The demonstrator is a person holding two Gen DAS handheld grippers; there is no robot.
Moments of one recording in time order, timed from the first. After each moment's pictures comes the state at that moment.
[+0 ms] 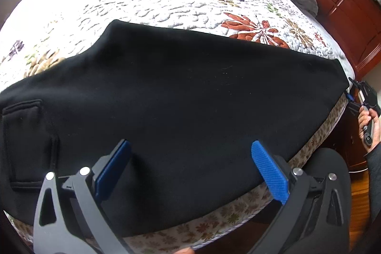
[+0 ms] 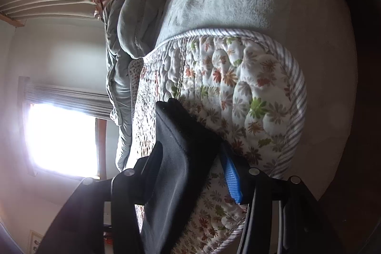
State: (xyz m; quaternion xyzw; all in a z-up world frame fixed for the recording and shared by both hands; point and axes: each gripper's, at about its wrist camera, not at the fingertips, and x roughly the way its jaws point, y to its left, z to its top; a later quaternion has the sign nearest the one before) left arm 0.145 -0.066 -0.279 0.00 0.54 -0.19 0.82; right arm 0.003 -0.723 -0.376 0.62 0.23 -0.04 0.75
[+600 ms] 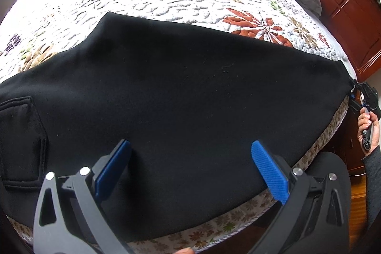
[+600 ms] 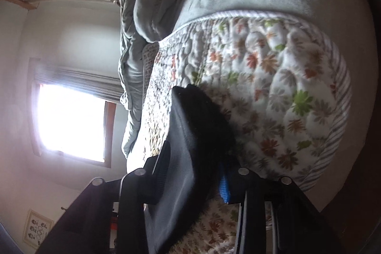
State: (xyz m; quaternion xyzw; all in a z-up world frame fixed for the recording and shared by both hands) left arm 0.150 -0.072 -0.289 0.00 0.55 -0.18 0.82; right arm 0.027 -0.712 -0.370 0.60 0.24 0.01 0.76
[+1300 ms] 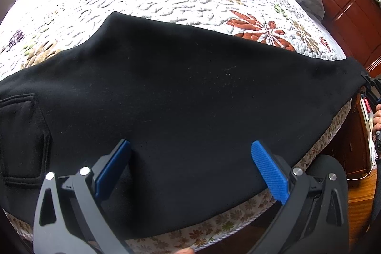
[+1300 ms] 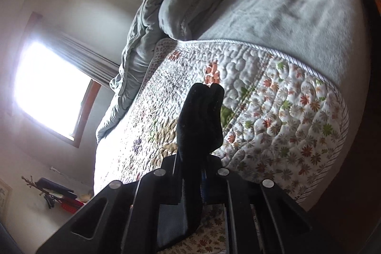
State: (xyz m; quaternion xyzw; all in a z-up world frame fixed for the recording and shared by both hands) left arm 0.150 -0.068 -0.286 -0.01 0.55 -0.18 0.82; right arm 0.032 -0.669 -0.260 0.47 0.27 -0.04 0.84
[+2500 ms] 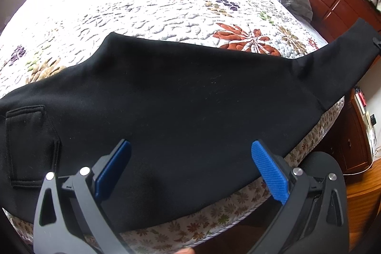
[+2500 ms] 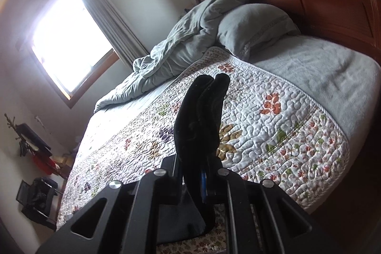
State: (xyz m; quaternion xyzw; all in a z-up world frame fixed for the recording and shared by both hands) left arm 0.134 -0.068 -0.266 0.00 0.51 -0.20 0.84; right arm 0.032 -0.544 -0.124 0.30 0.27 -0.01 0.92
